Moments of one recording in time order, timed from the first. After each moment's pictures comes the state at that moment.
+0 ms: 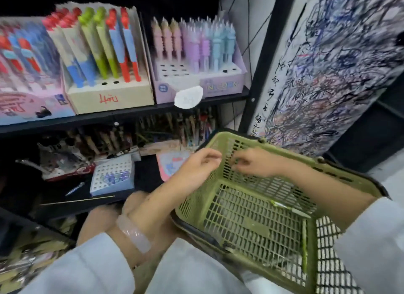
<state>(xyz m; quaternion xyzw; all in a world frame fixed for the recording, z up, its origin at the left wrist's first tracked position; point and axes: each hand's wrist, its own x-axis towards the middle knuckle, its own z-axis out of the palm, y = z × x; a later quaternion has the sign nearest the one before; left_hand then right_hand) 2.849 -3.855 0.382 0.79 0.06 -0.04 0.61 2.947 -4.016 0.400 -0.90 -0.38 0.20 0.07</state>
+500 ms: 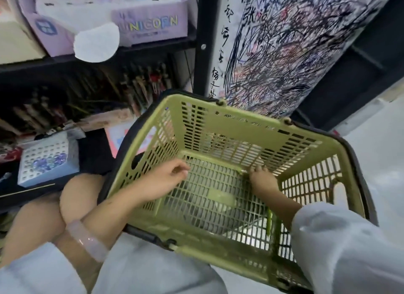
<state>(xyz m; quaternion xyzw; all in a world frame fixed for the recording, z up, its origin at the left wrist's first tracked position) 2.873 -3.894 0.302 0.86 0.02 -0.25 0.44 2.946 -4.169 0.194 -0.96 -0.09 0.24 -0.09</state>
